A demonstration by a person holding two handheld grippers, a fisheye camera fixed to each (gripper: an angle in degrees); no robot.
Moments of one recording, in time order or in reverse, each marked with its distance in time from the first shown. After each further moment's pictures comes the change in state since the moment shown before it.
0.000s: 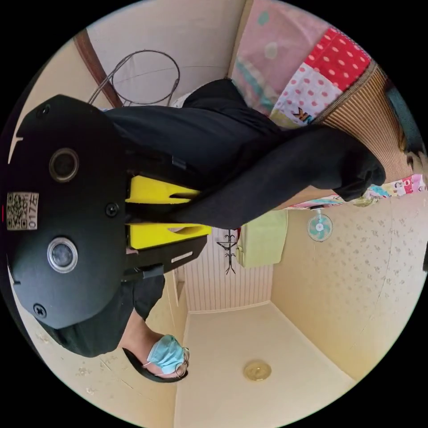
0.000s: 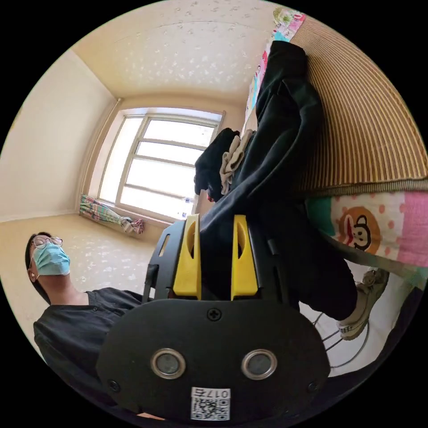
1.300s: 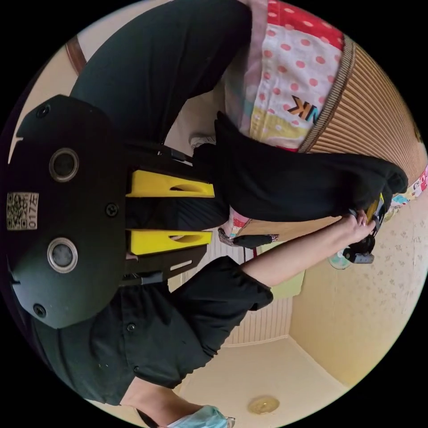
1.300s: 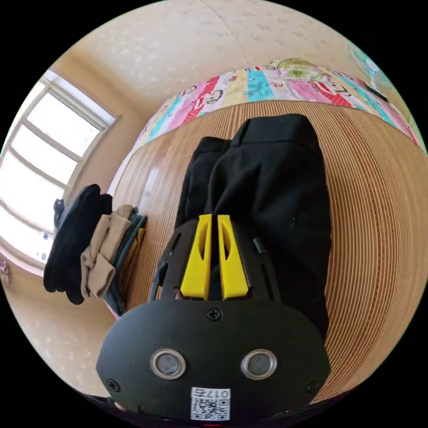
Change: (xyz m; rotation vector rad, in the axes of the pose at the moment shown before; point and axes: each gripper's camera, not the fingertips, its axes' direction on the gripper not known) left arm -0.050 -0.001 0.060 -0.159 -0.201 -0.064; right arm 0.004 -0.286 0.219 0.094 0.948 -0.075
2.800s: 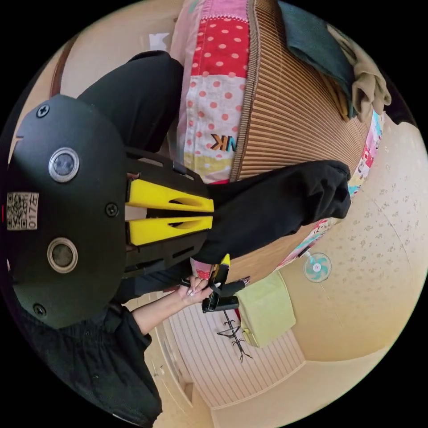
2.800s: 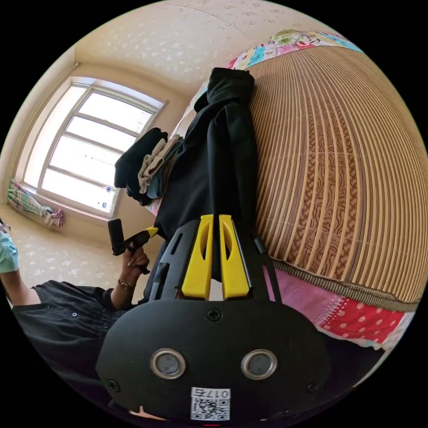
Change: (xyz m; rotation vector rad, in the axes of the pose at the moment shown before) left arm 0.039 0.033 -0.014 0.285 -0.398 0.273; right arm 0.235 0.271 -0.181 -0.175 -0.390 -0.042
